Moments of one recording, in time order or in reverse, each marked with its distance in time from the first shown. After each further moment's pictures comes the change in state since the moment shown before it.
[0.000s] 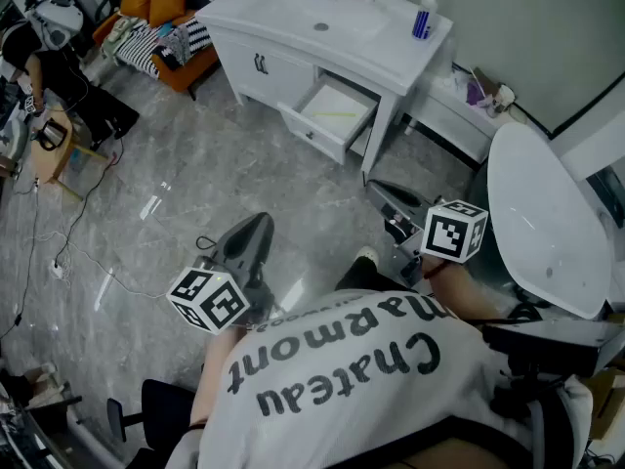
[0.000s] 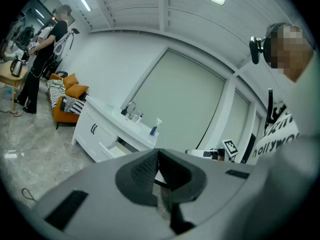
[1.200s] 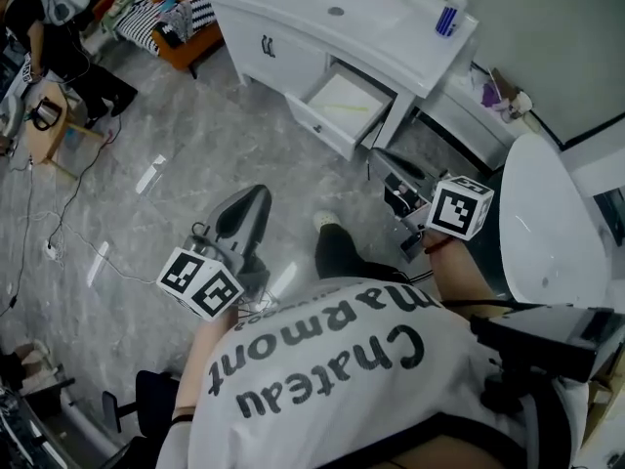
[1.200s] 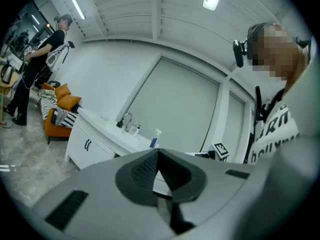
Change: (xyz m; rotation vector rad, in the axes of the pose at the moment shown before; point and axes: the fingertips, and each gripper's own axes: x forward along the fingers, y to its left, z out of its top) left arm 0.045 0.035 0.053 0.083 -0.117 -0.049; right arm 0.071 -0.033 0.055 -0.002 -0.034 0.074
